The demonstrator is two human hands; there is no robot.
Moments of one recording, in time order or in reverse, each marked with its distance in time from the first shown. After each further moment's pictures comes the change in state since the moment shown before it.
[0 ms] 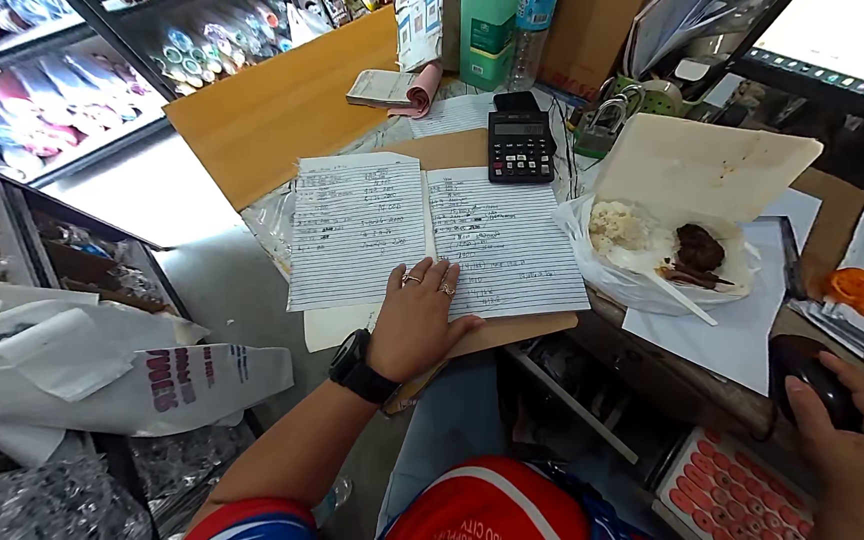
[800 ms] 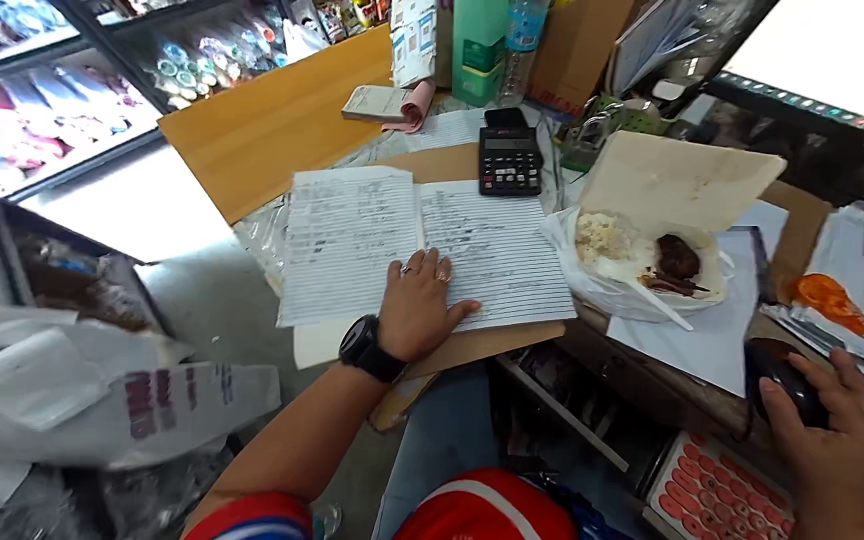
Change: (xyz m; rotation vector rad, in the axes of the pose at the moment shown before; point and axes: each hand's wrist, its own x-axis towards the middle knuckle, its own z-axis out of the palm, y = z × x) left_hand 0.031 -0.006 0.005 0.055 -0.012 -0.066; right_hand 0.003 -0.010 0.000 -0.005 0.012 -0.010
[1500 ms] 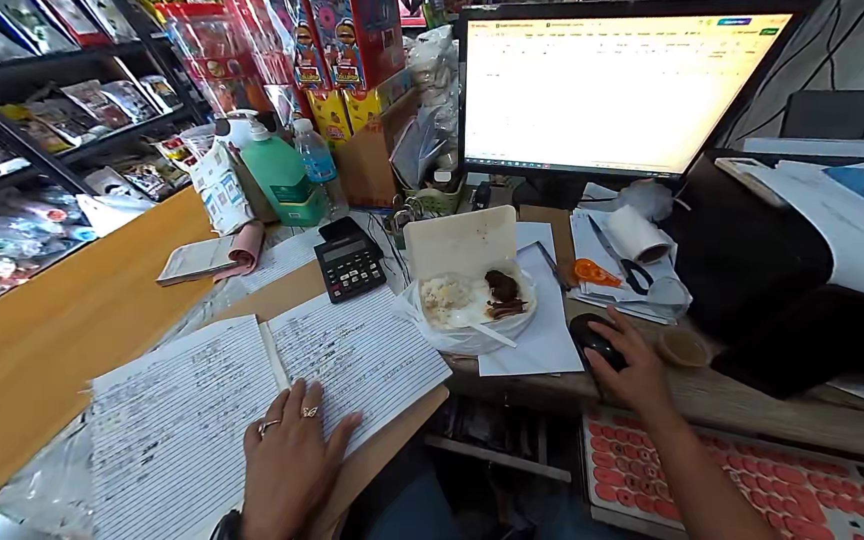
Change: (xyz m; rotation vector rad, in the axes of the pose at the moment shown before) left_hand 0.002 -0.003 0.018 0.002 0.303 0.101; right_hand -0.002 0.000 0.007 0.022 0.105 0.116
